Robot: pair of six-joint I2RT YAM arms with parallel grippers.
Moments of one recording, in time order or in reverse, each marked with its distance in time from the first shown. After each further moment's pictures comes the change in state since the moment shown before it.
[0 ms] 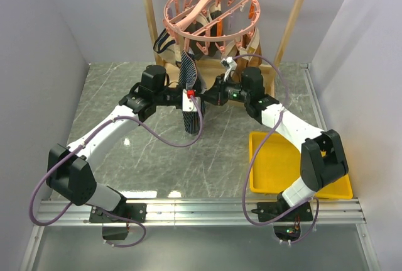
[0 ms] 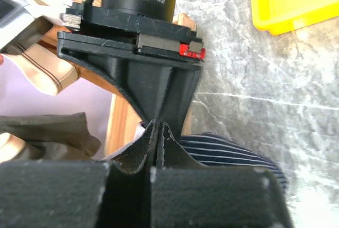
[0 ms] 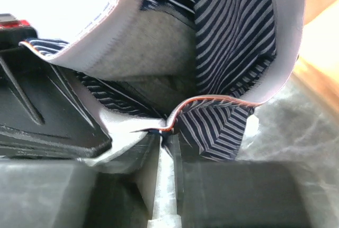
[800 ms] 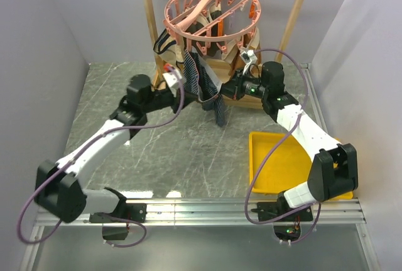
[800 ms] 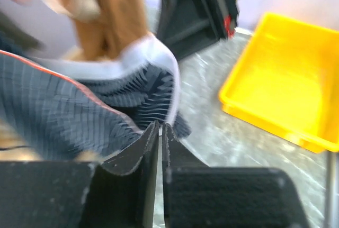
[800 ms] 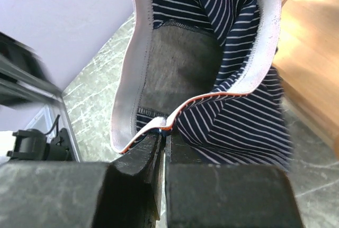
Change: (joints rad) left arm 0.054 -0.200 -0.204 0.308 -0.159 -0.935; right arm -0.140 -0.108 0.013 -0.094 -0.065 -0.005
